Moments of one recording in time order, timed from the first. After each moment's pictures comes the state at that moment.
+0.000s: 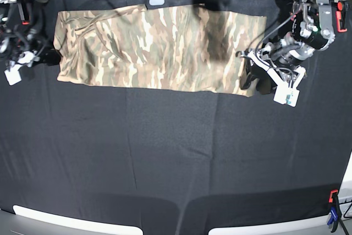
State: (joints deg) left arm 14.3 -7.8 -6.4 105.7 -25.8 -20.4 41.5; right arm -3.6 34.2 33.0 58.9 70.9 41.1 -81.3
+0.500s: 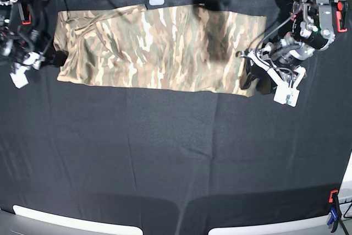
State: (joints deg) left arm 14.3 -7.8 -6.4 105.7 -25.8 -20.4 41.5; right arm -3.4 34.9 23.6 58.9 72.5 41.1 -77.0
